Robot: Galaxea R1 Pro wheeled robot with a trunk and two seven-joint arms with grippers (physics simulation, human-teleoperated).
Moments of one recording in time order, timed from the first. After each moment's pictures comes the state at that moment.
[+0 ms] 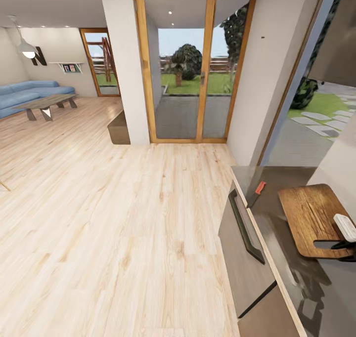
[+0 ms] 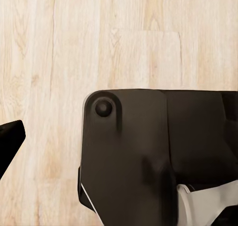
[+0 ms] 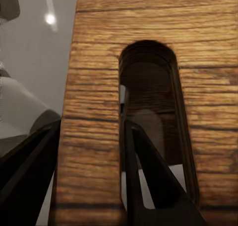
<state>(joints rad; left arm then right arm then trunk) 0.41 -0.03 -0.01 -0.56 0.01 -0.65 -0.01 -0.97 -0.76 -0.24 -0.46 0.77 -0.64 1.57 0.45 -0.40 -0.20</state>
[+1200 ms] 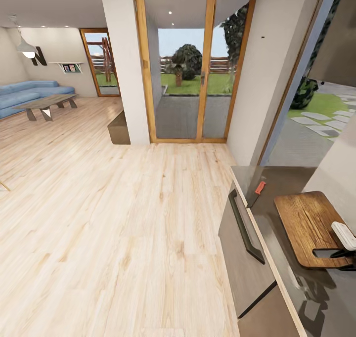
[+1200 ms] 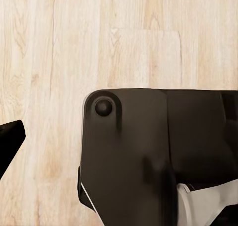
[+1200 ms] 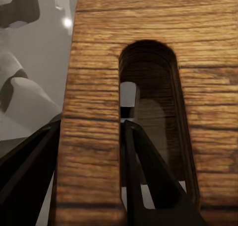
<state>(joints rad) 0.41 -0.03 -0.01 -0.56 0.01 -0.64 -0.01 -0.97 -0.75 -0.22 -0.38 0.77 -0.71 1.57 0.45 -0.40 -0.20</state>
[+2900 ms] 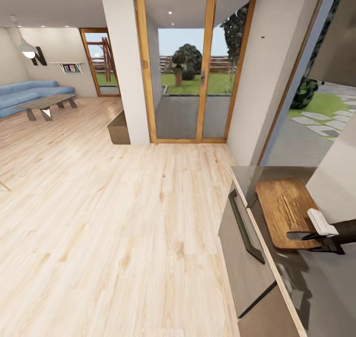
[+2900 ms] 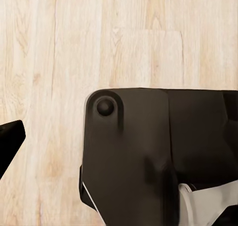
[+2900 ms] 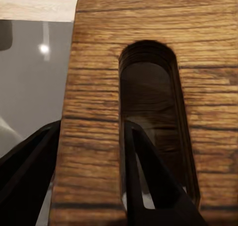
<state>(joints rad) 0.41 -0.03 -0.01 -0.56 0.01 -0.64 0.00 -0.97 -0.64 -0.22 -0.49 0.69 -0.70 1.57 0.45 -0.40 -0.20</state>
